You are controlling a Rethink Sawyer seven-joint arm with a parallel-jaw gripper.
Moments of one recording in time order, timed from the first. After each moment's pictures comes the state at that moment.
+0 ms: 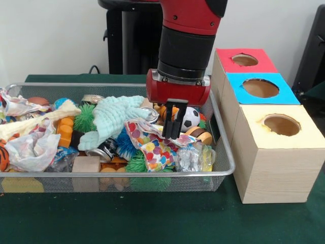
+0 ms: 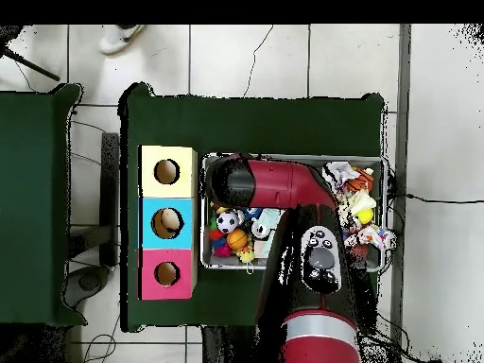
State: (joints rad) arm -0.16 -0.54 -0.05 1.41 -0.13 0.48 1.58
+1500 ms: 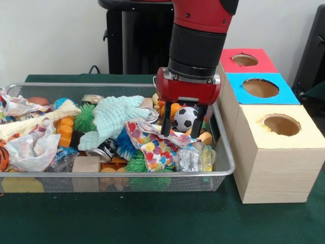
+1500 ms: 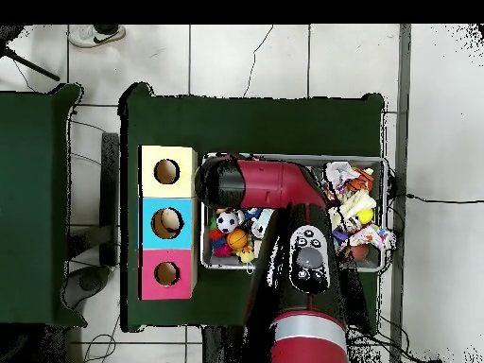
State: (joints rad) arm -0.13 -0.54 -0.06 1.41 -0.13 0.49 1.58
